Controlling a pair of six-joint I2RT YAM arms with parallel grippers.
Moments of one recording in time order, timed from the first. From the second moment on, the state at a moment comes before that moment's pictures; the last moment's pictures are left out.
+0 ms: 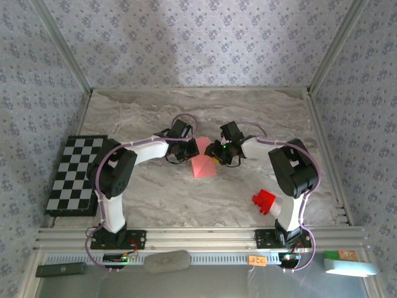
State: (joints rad) left arm -0.62 1.90 1.17 -0.26 0.23 -0.90; right arm 0.50 1.85 1.04 -0.19 -0.41 0.91
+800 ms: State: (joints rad) left arm -0.62 1.91 1.09 -0.16 0.19 -0.98; right arm 0.53 1.88 1.05 -0.16 -0.45 0.96
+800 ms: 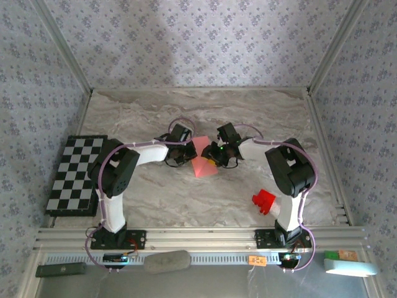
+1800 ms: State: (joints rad) left arm -0.62 1.90 1.08 -0.14 0.19 -0.99; right arm 0.54 1.89 1.02 -0.03 -0.51 0.94
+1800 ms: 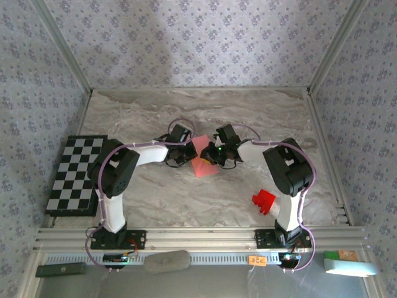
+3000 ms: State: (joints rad) left arm -0.51 1.49 0.84 0.23 0.55 -1.16; right arm 0.42 1.67 1.00 0.35 -0.74 1.09
